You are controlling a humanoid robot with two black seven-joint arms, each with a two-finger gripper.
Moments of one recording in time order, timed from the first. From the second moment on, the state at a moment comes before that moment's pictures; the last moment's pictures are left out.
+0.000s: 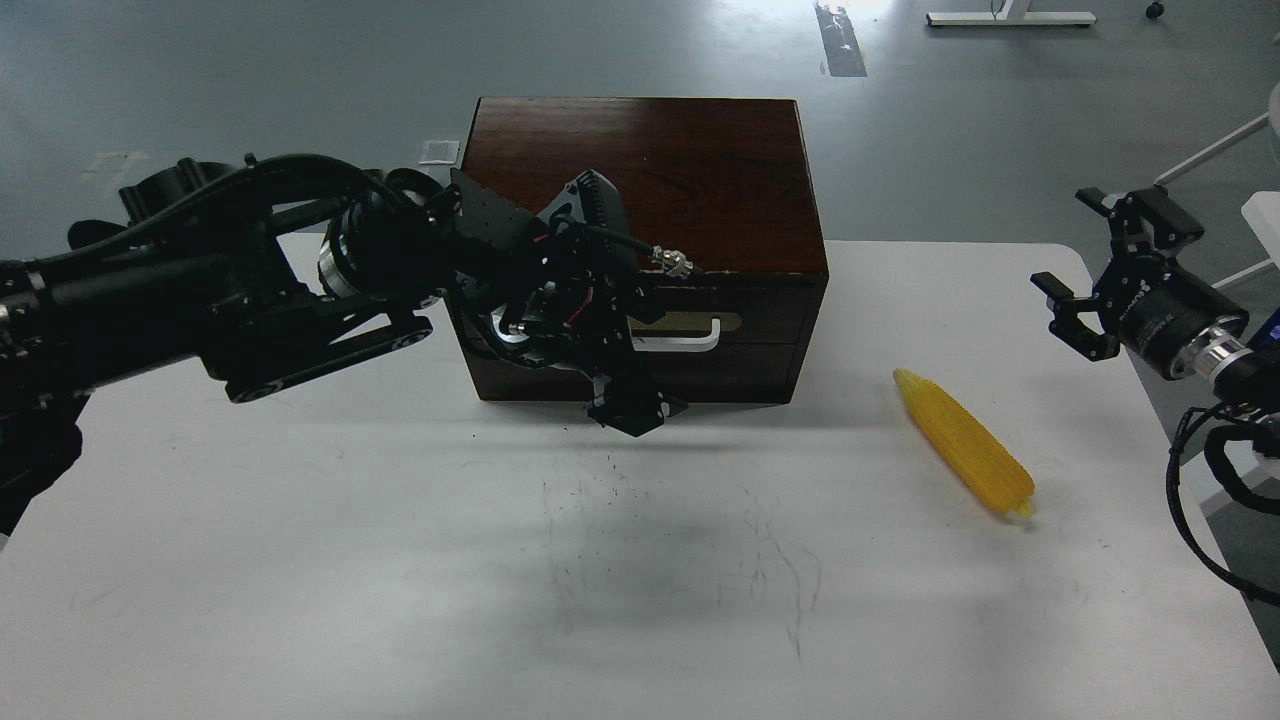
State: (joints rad) left arm -1.32 0.33 -0.09 -1.21 2.10 -0.49 -0.49; right arm 0.82 -0.70 0.11 0.70 0.06 0.49 0.49
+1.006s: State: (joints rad) left arm -1.31 0.32 -0.04 -1.20 2.10 -0.49 -0.49; right arm 0.82 -0.72 0.11 0.70 0.06 0.49 0.49
